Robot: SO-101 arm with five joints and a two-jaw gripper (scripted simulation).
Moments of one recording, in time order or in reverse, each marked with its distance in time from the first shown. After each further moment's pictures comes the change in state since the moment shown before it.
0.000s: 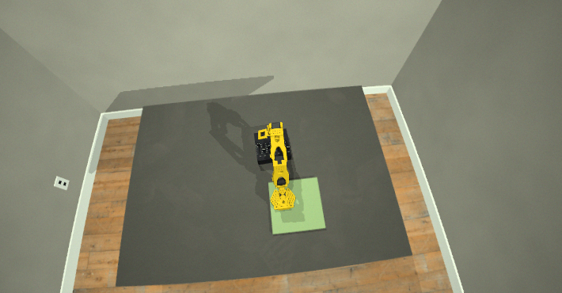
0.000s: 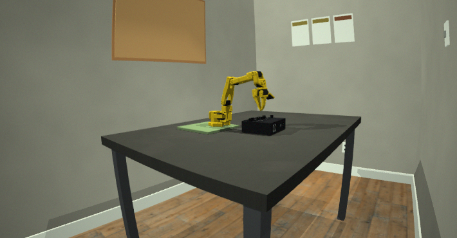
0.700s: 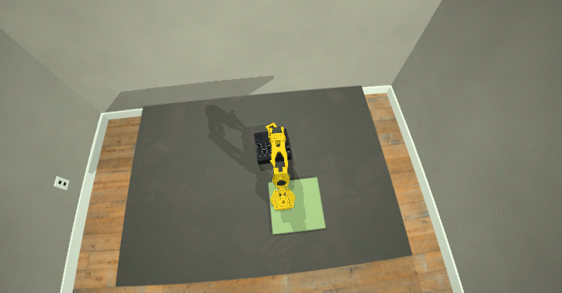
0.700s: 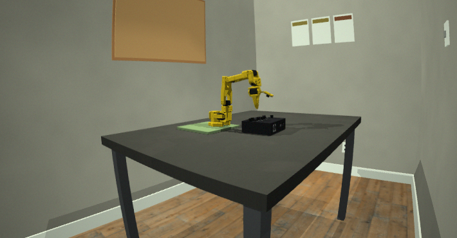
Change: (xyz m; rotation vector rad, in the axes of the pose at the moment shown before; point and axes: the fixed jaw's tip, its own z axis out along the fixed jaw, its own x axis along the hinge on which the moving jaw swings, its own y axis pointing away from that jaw) arm -0.003 0.025 -0.010 -0.030 0.025 1.145
